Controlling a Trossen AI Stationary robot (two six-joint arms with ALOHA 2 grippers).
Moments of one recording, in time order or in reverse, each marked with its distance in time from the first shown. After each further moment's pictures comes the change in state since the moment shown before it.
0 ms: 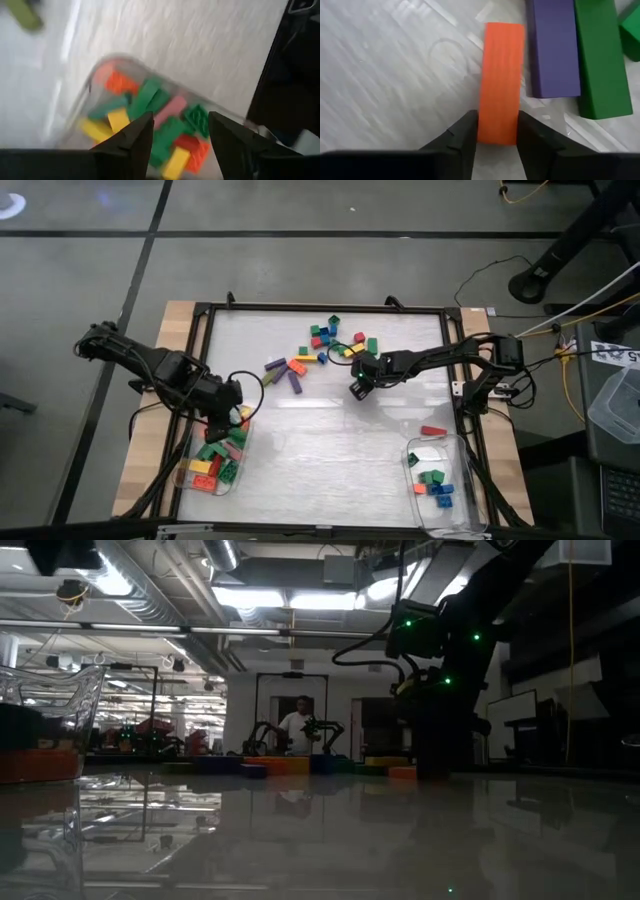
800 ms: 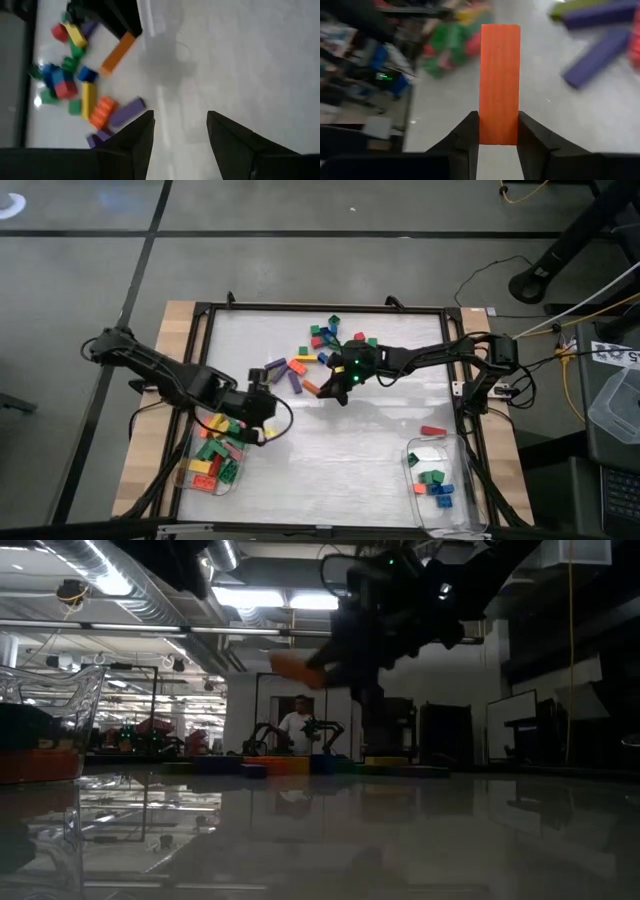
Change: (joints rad) left arm 0.011 0.201 0.000 0.358 -0.468 0.668; right arm 0.001 0.014 0.090 0.664 -0.684 -0.089
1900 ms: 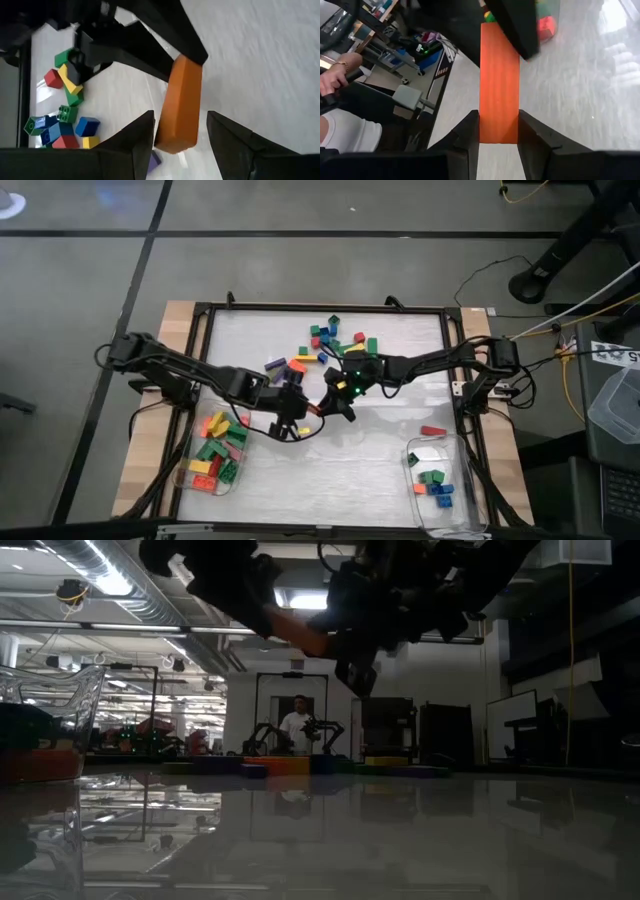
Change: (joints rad) left arm 0.145 0.200 -0.001 0.320 0.091 0.306; right arm 0.086 -0.002 0.000 0.074 -0.104 -0.094
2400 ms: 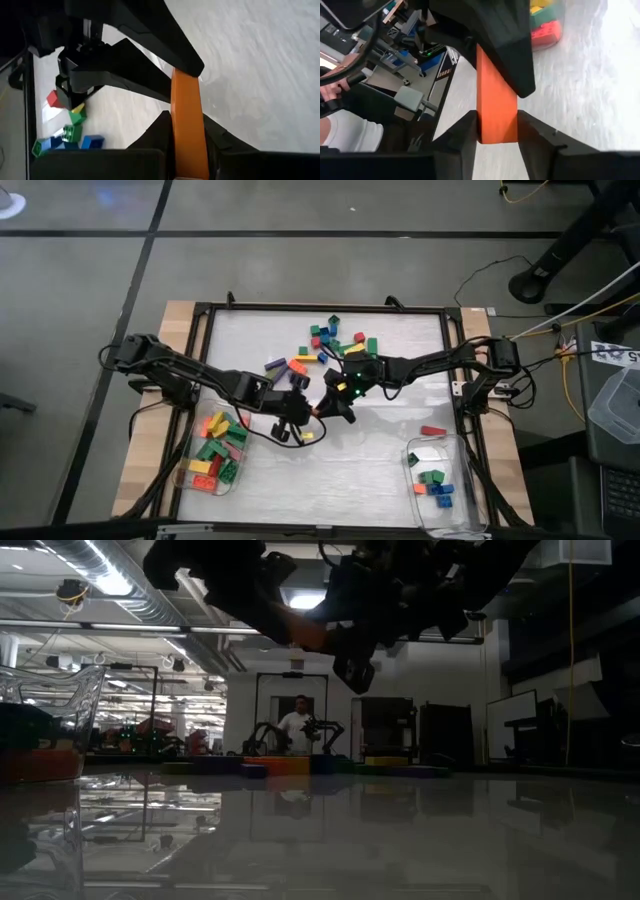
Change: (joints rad) left arm -0.006 0.040 0.000 0.060 0.002 0.117; right arm 0.007 -0.001 0.000 0.020 0.022 -0.001
